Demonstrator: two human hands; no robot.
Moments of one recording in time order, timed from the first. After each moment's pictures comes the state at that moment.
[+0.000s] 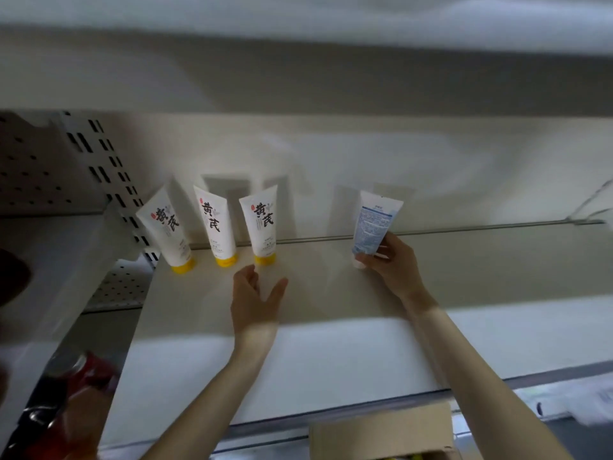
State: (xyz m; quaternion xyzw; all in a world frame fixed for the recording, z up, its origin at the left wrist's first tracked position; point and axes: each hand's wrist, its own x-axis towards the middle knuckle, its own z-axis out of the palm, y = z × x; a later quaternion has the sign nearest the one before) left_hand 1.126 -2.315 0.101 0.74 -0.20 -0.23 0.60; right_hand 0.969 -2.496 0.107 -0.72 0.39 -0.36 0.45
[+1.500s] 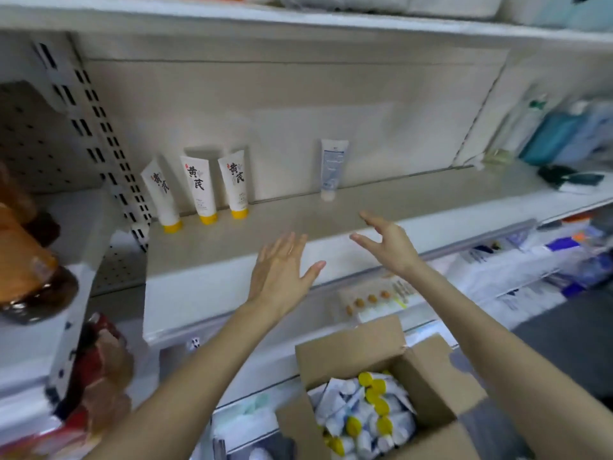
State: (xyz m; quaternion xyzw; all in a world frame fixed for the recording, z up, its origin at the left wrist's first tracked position) left_hand 1.052 -2.229 0.140 0.73 -0.65 -0.05 0.19; right_hand 0.861 -2.343 0.163 -0.80 0.50 -0.23 0.25
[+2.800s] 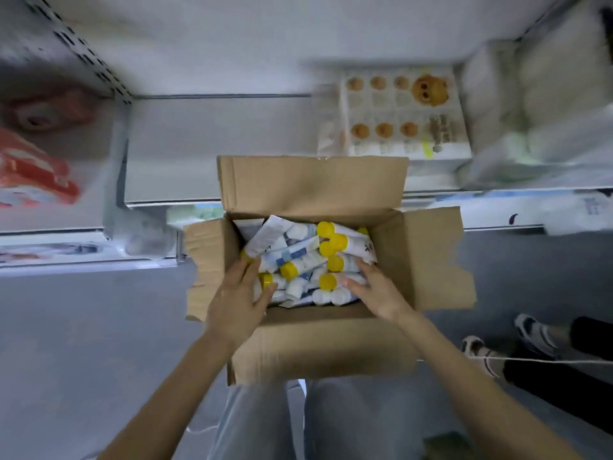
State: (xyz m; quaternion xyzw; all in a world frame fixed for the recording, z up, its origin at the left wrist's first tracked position) left_hand 0.837 -2.121 -0.204 0.86 -0.39 -0.31 0.13; right_hand 0.642 -2.289 -0.216 -0.69 0.50 0.17 0.49
